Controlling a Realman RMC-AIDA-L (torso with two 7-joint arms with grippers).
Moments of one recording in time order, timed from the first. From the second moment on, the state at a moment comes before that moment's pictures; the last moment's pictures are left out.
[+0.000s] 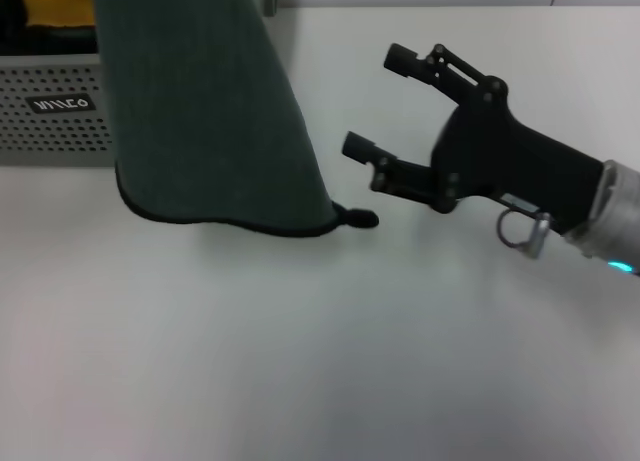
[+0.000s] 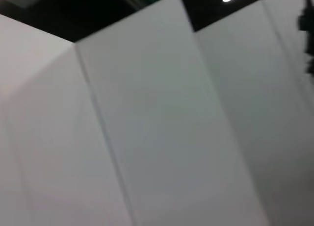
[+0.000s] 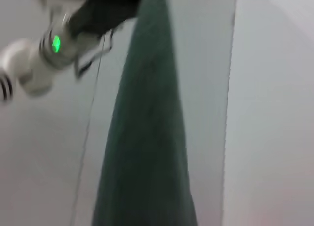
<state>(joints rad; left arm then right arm) -0.41 -1.96 0.58 1.70 1.18 1.84 -1.93 0.55 2.01 -2.09 -0.42 -0.21 -1.46 0.49</state>
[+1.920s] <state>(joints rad) -0.48 -2.04 0.91 1.46 1.71 1.96 -1.88 0.67 1.89 -2.01 -0.15 -0.44 -1.65 0.89</state>
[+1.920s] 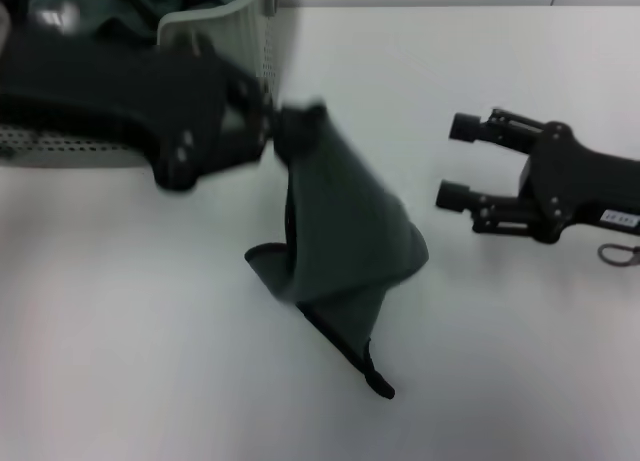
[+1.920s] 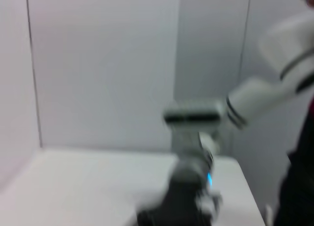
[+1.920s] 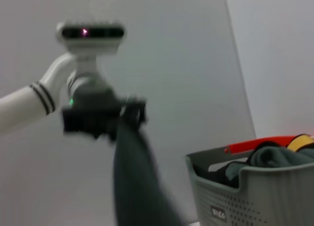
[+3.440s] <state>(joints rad) -0.46 -2.09 0.78 1.76 1.41 1.60 -1.94 0.57 2.03 -1.79 -0.24 -0.57 -1.39 0.50</state>
